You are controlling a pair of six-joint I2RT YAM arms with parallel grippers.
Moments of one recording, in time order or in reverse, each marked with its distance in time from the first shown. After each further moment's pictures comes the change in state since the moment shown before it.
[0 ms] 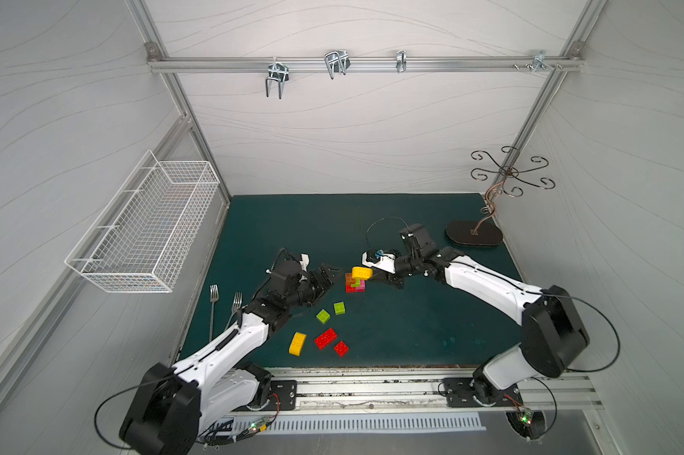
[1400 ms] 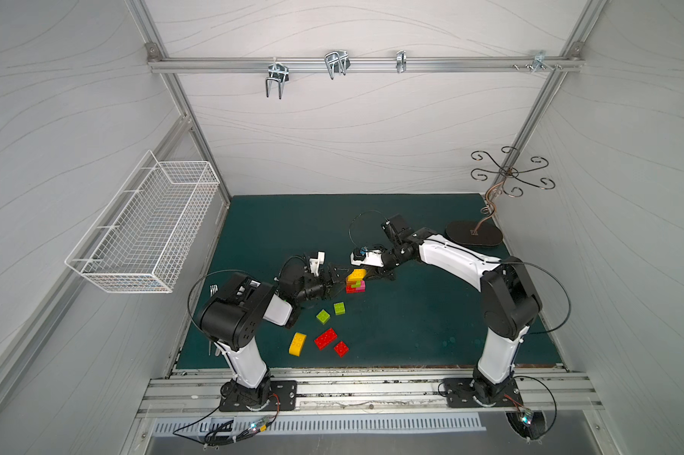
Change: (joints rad) left arm 0.091 0.590 -0.042 0.915 0.340 -0.107; right arm 0.010 0.252 0.264 -0.252 -0.005 -0.171
